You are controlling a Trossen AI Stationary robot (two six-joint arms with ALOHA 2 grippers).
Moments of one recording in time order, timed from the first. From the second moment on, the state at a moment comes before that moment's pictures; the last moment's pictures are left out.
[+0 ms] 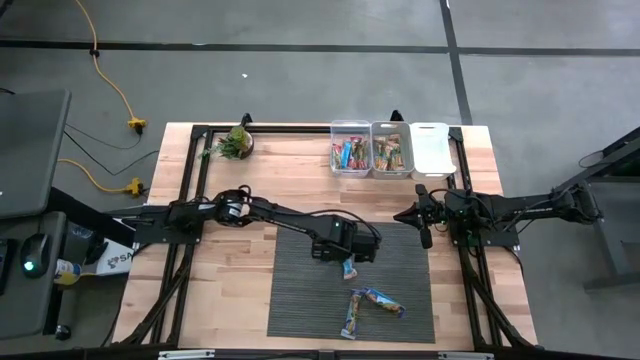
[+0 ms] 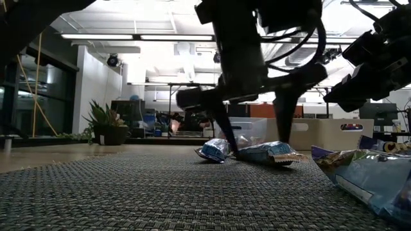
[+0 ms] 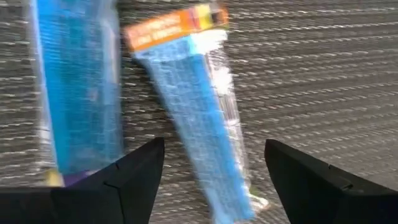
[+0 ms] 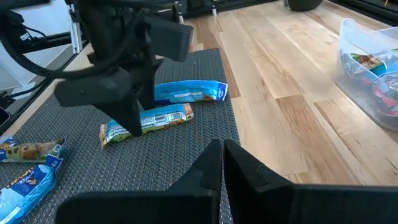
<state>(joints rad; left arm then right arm) -0.18 2.41 2.10 -0.97 0.00 -1.66 -0.02 0.37 0.02 0.02 -0.03 0.20</state>
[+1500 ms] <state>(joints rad) -0.18 2.44 2.10 -0.98 0.04 -1.62 -0.02 0.37 0.02 0.02 -0.03 0.20</state>
